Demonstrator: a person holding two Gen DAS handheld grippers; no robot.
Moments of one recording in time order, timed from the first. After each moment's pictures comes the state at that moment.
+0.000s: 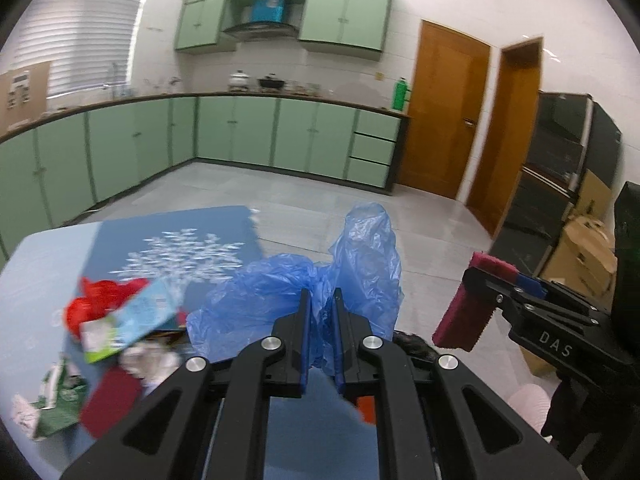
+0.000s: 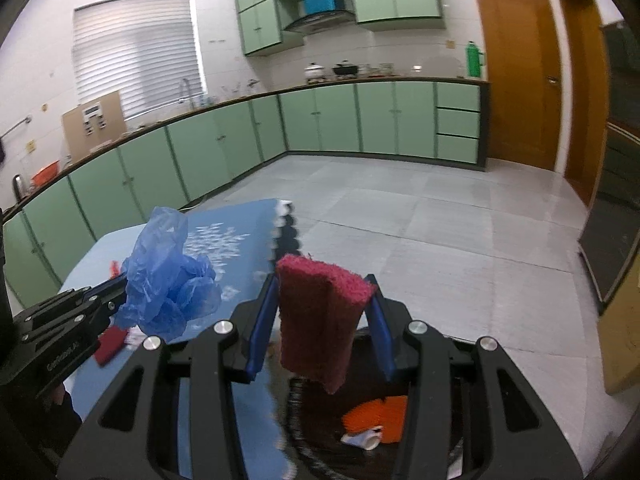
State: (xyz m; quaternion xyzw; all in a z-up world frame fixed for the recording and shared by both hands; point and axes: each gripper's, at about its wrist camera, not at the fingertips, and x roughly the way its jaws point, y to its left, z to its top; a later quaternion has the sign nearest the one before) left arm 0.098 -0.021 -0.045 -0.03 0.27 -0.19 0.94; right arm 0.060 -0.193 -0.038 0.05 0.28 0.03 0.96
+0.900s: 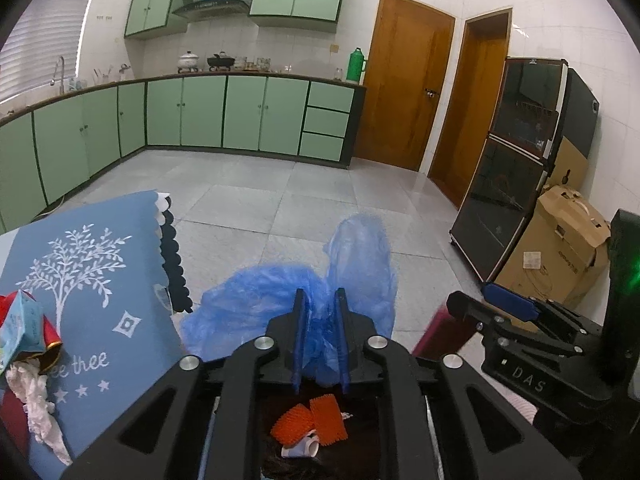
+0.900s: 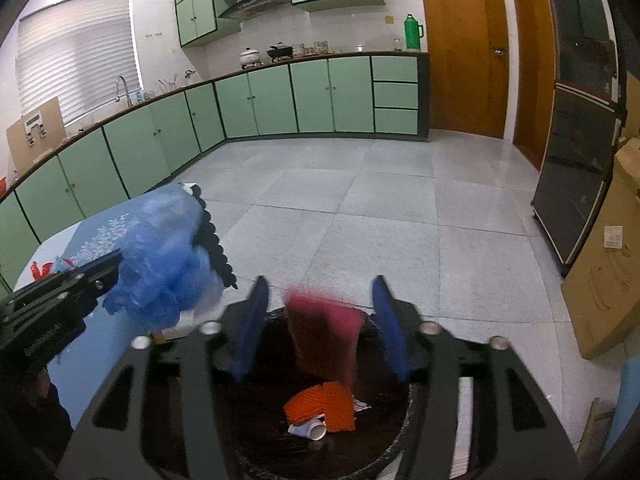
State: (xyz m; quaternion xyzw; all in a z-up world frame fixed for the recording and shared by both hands) left arm 0.142 -0.122 -0.080 -0.01 0.30 -0.26 0.92; right arm 0.067 -0.280 -0.100 0.07 0.31 -0.07 0.95
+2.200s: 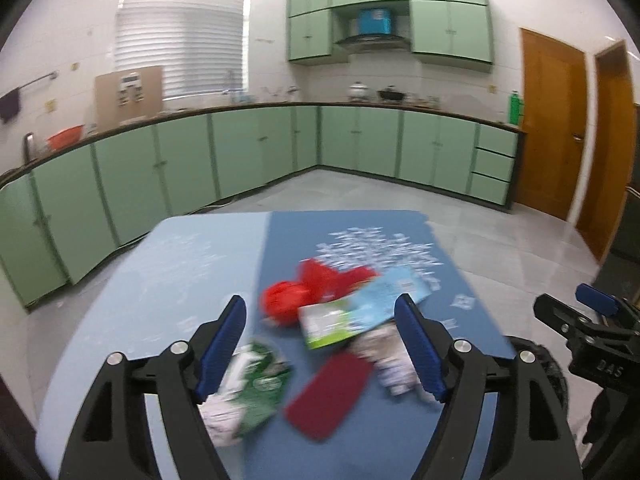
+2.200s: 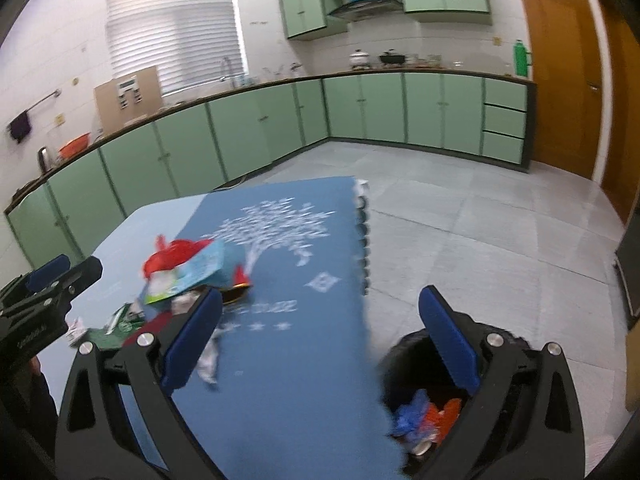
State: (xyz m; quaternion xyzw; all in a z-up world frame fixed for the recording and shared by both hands) left arm 0.078 0.140 -0.055 -0.01 0.26 0.05 0.96; right arm 0.089 -0.068 -0.068 0.03 0.30 0.11 0.95
